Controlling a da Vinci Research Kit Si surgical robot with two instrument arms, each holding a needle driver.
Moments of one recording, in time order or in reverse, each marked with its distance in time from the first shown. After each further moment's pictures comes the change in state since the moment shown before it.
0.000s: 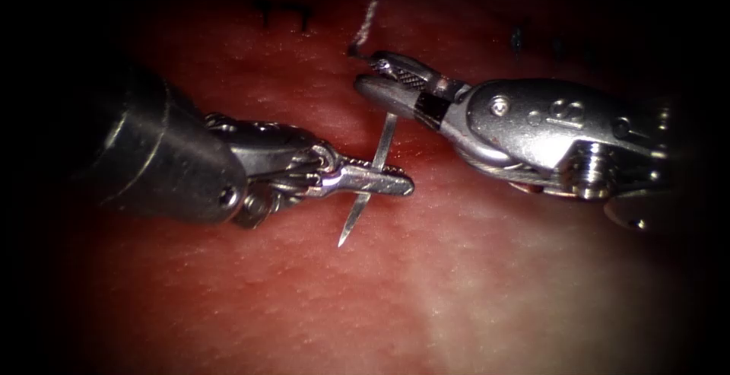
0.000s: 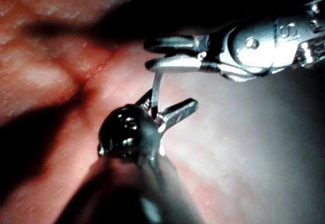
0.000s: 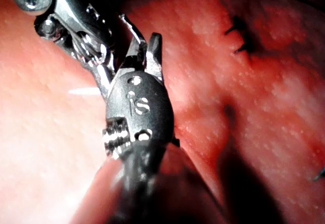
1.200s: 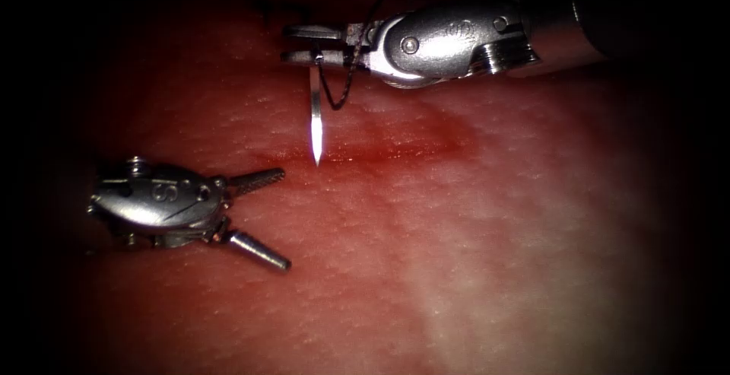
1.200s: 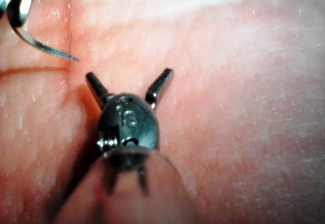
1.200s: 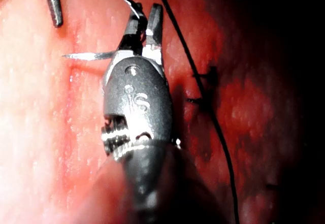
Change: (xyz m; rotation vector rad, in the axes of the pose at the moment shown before) right arm -0.005 0.004 0.013 0.491 0.426 -0.547; left arm 0.008 0.006 -0.007 -0.175 0.279 0.649
